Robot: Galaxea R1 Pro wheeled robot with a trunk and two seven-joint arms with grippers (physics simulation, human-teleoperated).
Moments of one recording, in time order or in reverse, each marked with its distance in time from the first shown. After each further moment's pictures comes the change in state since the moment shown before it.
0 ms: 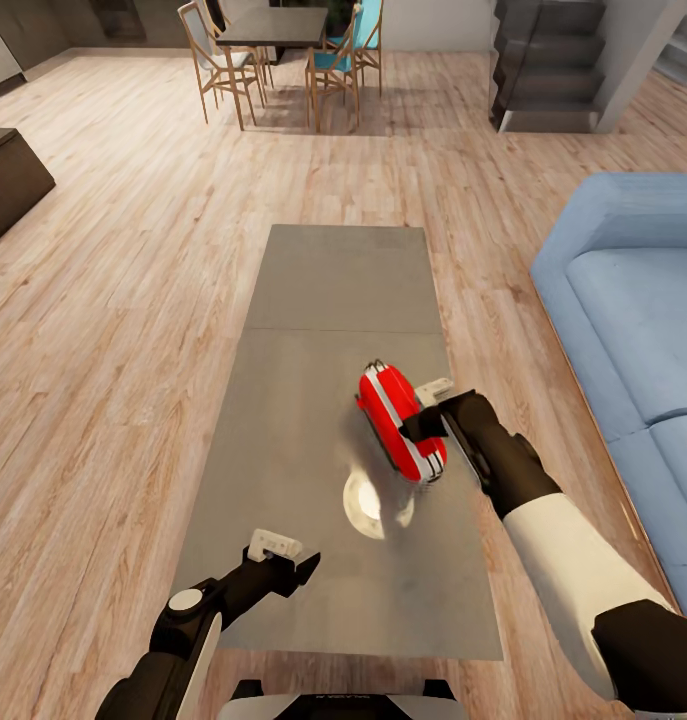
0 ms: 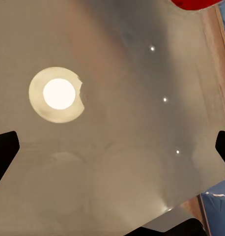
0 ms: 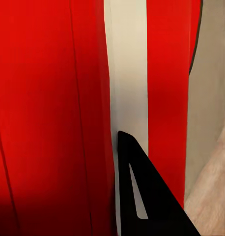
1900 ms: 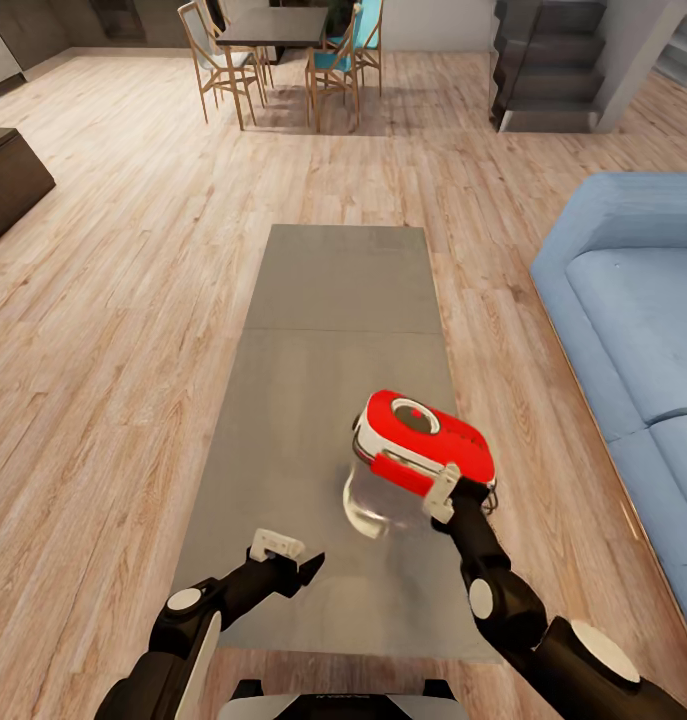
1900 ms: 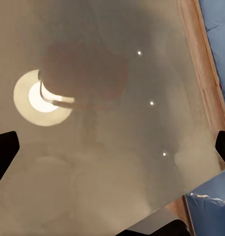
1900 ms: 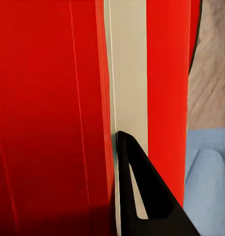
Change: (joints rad) left arm 0.000 -0.001 0.003 -0.004 0.030 0.003 -0.047; right arm 0.555 -0.344 0.454 -0.590 0.394 -0.299 -0.486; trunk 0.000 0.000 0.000
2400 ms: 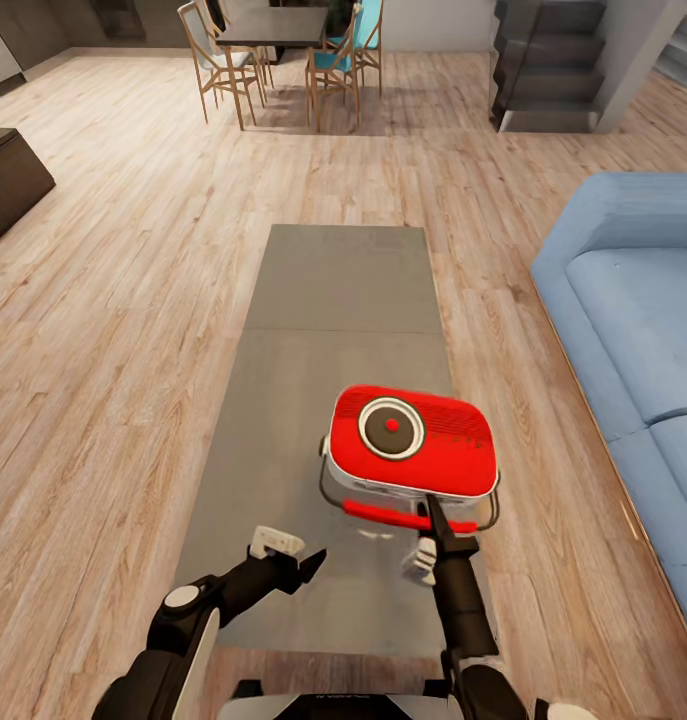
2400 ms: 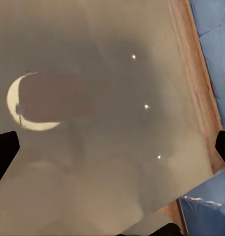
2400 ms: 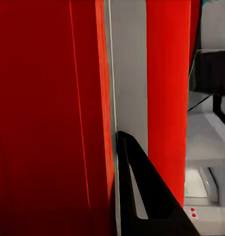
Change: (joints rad) left arm 0.000 0.001 0.000 -0.024 0.017 0.014 -0.019; right arm 0.033 -0.029 0.374 0.048 0.137 0.135 -0.615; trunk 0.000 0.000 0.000
